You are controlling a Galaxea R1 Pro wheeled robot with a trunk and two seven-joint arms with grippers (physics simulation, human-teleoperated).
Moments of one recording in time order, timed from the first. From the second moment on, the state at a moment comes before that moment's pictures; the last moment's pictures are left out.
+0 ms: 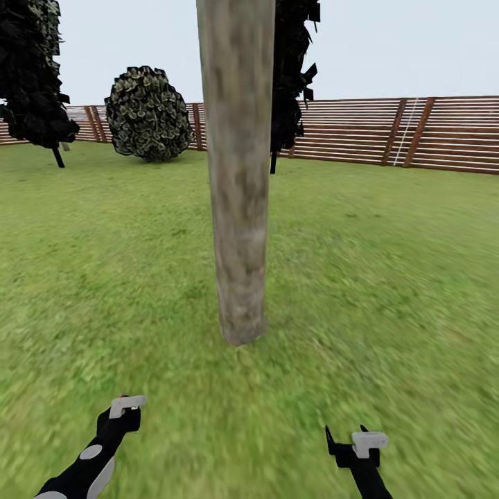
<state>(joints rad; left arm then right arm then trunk) -0.52 0.16 0.05 -0.32 0.05 -0.29 0.01 -0.38 -0.05 0.01 -0.27 0.00 -0.66 0.00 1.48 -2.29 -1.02</state>
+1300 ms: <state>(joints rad) -0.60 0.28 0.02 -0.37 -0.43 -0.19 -0.75 -0.44 -0.04 0.01 -0.62 0.57 -0.31 0.65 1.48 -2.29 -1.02</state>
